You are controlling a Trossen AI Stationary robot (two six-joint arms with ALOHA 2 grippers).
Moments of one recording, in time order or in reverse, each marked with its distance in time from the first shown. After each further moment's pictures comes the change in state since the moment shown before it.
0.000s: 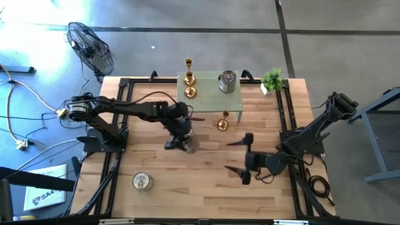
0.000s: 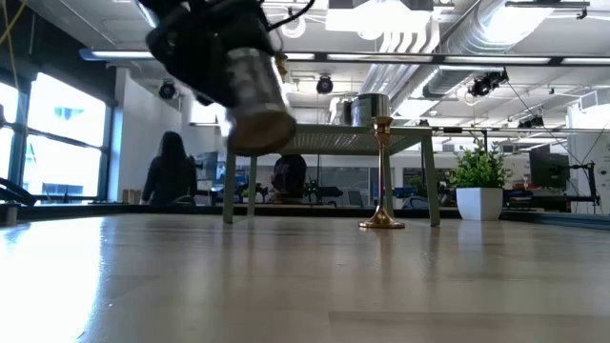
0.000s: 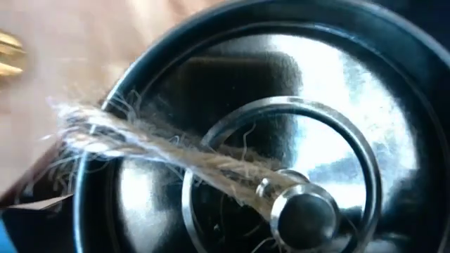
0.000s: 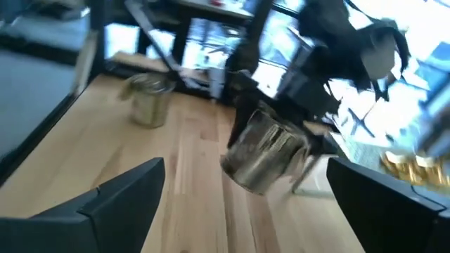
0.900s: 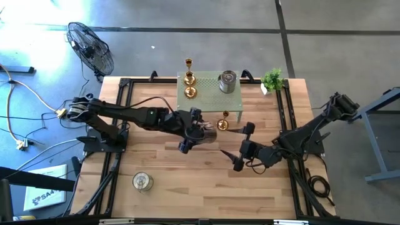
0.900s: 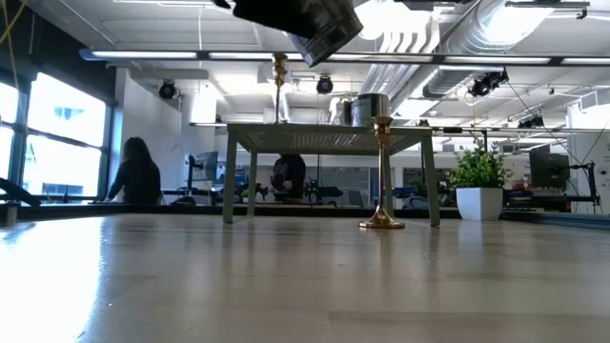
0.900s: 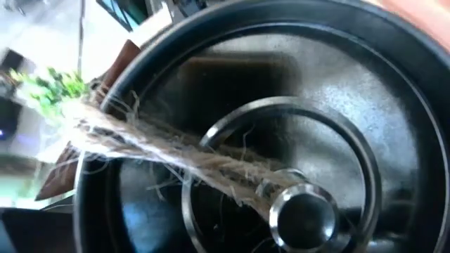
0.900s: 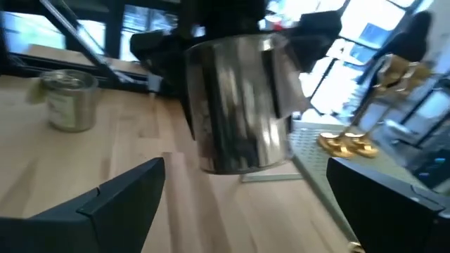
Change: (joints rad) left arm -0.237 0.000 0.328 -0.047 -0.680 0.249; right arm -0.105 0.000 0.000 -0.011 0.118 0.030
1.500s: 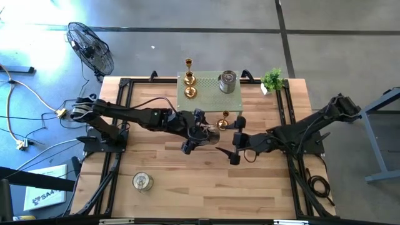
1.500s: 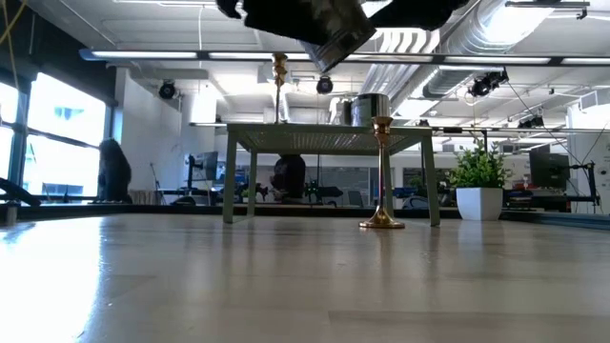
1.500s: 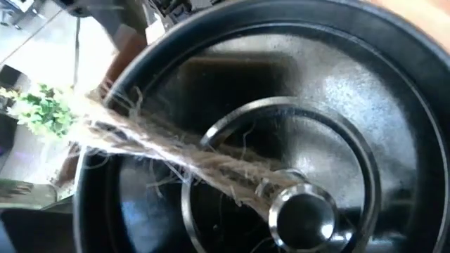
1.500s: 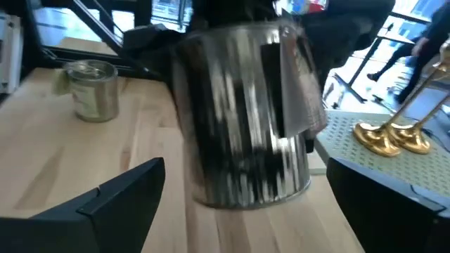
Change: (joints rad) left arm 0.003 0.042 -0.002 0.071 0.034 0.041; right arm -0.167 0.007 0.000 -0.014 -0.302 0.016
